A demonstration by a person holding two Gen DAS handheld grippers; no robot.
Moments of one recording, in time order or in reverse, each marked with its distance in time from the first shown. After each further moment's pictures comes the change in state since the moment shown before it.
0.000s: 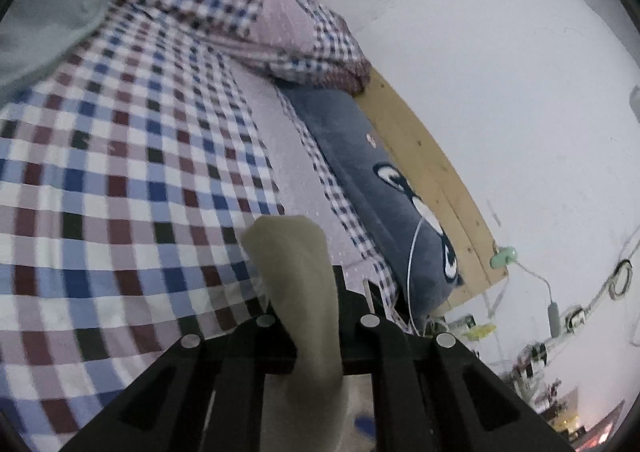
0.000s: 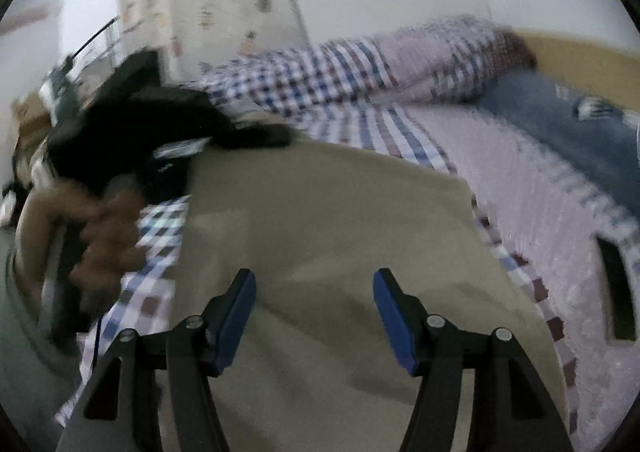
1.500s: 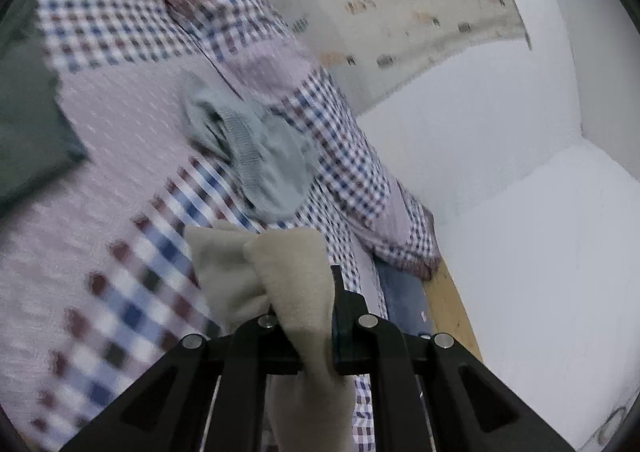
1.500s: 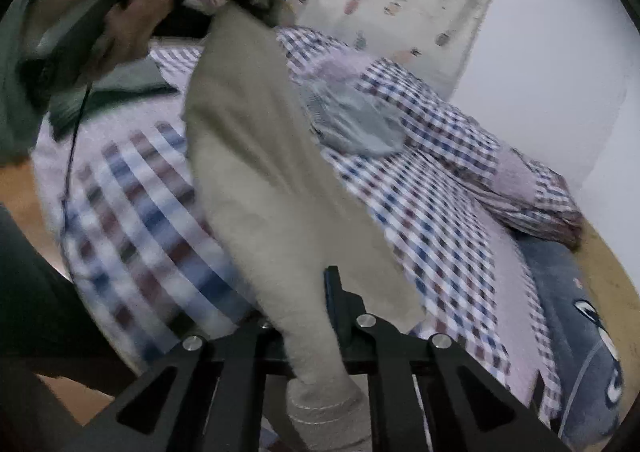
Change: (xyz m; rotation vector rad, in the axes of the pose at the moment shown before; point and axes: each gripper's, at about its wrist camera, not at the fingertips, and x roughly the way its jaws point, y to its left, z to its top) left arm -0.392 0.061 -0.119 -0.356 -0.627 0.270; right arm -0.076 0.194 -0.034 -0.615 0.055 0.064
